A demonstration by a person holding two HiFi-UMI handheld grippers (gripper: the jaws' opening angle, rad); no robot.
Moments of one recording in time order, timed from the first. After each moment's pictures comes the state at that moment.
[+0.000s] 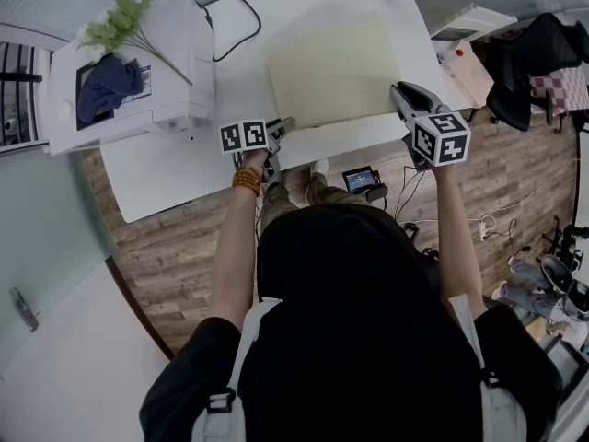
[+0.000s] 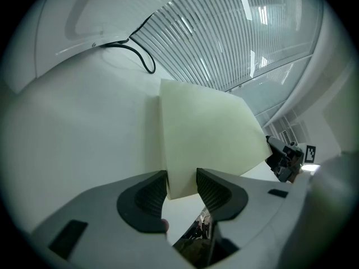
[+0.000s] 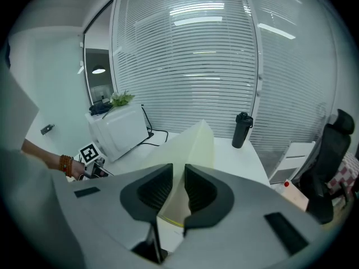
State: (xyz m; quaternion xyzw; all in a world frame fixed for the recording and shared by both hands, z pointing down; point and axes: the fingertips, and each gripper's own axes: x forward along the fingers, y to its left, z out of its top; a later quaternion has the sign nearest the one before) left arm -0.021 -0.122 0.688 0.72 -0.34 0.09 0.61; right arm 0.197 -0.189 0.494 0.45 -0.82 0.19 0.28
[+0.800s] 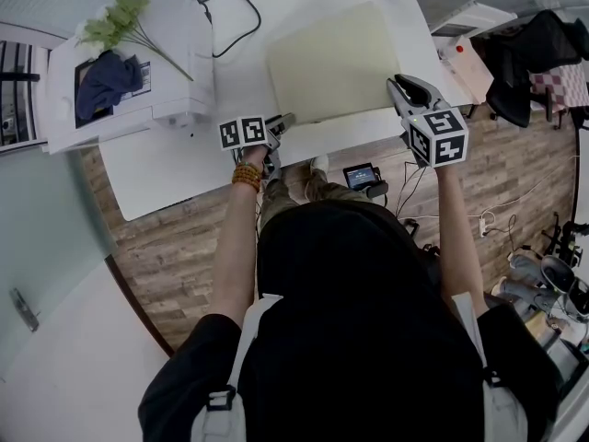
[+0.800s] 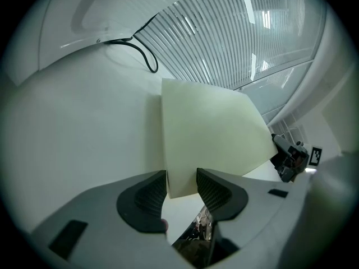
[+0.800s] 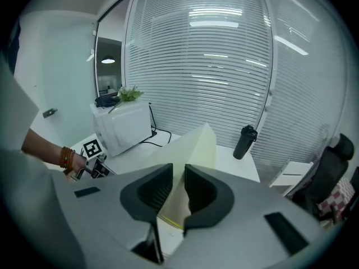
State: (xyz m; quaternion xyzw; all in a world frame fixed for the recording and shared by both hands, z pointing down) left arm -0.023 -0.121 0.690 0.71 -0.33 0.08 0.61; right arm 0.175 -0.187 0.475 0.44 -0.83 0.13 0.31
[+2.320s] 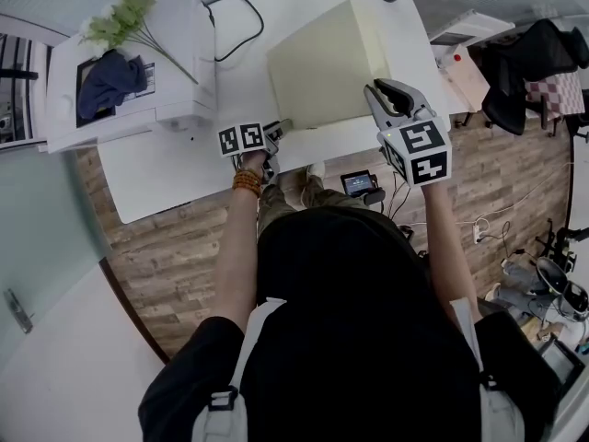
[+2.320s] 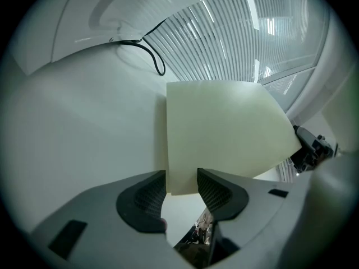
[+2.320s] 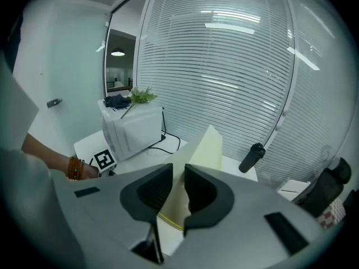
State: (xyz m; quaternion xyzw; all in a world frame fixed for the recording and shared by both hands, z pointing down) left arm -0.033 -0.122 0.697 0.70 -0.34 0.06 0.63; right arm 0.102 -0.175 0.430 0.42 -0.84 0.09 0.34
